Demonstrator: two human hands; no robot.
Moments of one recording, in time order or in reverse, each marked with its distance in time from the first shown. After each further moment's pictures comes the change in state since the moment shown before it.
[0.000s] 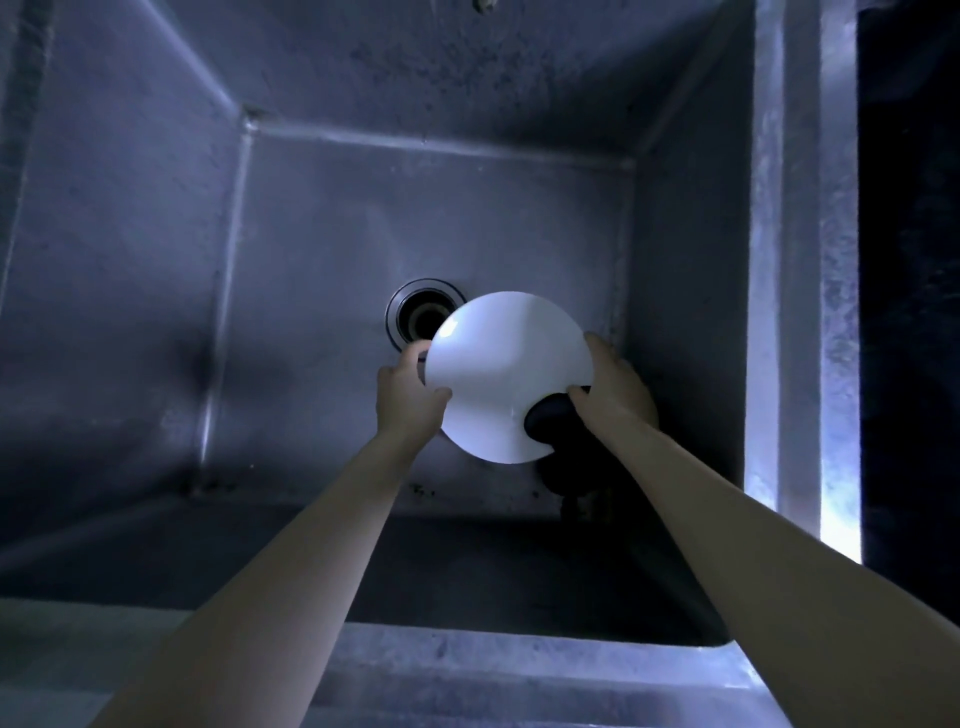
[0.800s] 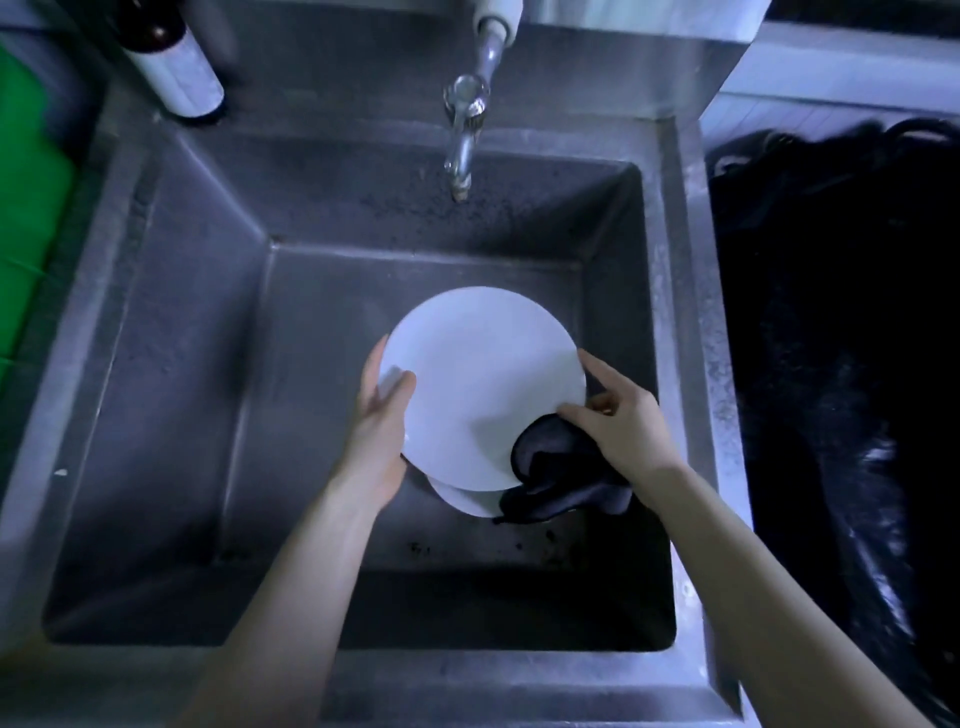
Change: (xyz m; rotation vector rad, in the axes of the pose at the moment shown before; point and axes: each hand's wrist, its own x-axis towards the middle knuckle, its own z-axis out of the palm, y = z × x) left_hand -0.067 0.091 -0.067 -0.770 -0.028 0.082; right_hand -0.087 -0.044 -0.111 0.532 0.125 -0.209
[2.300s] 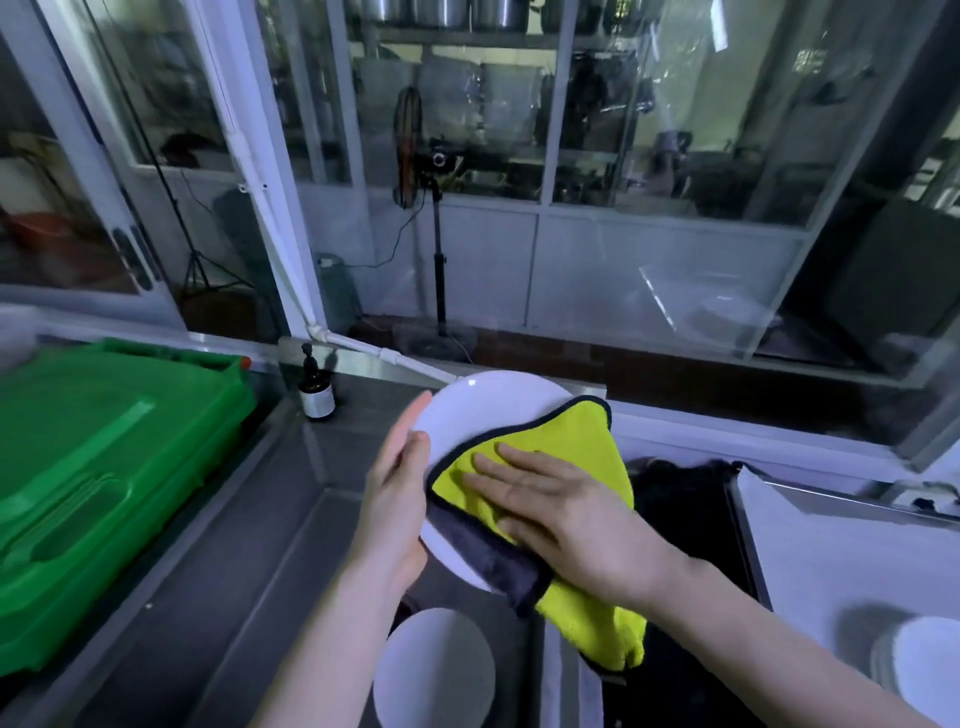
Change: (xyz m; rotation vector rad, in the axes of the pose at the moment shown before) left_hand -0.218 0.183 0.138 -0.182 -0.012 0.637; right_hand -0.128 -0.186 -0.197 -0.759 -0.105 -1.256
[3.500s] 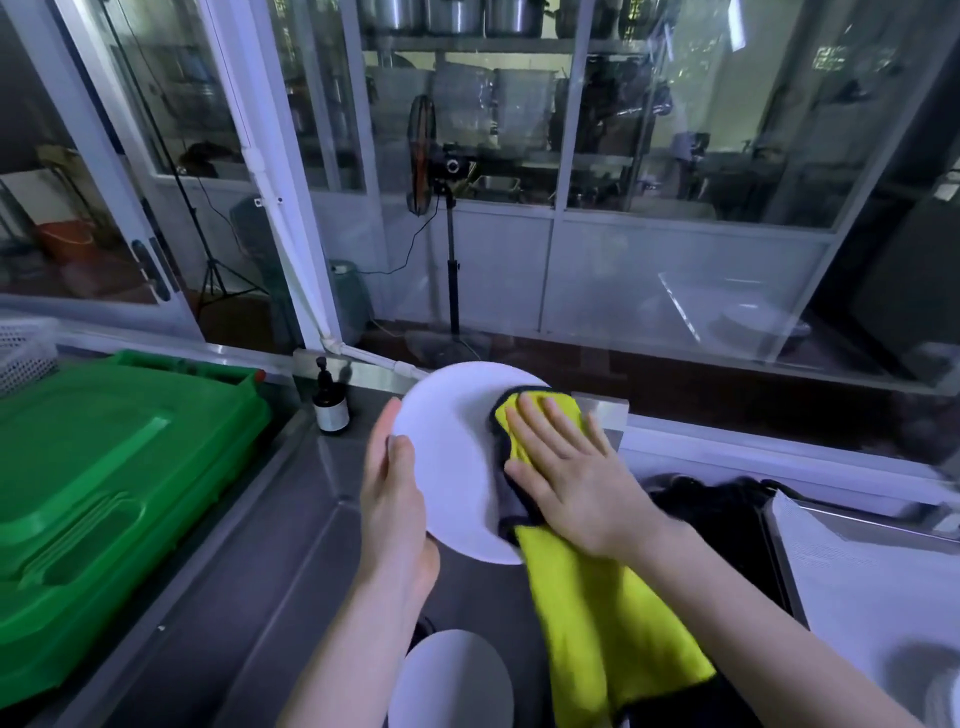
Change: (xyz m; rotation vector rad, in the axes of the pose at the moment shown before) left_hand 0.026 0.014 0.003 -0.179 0.237 -0.015; right_hand 0.057 0.038 0.012 -0.217 -0.064 0.353
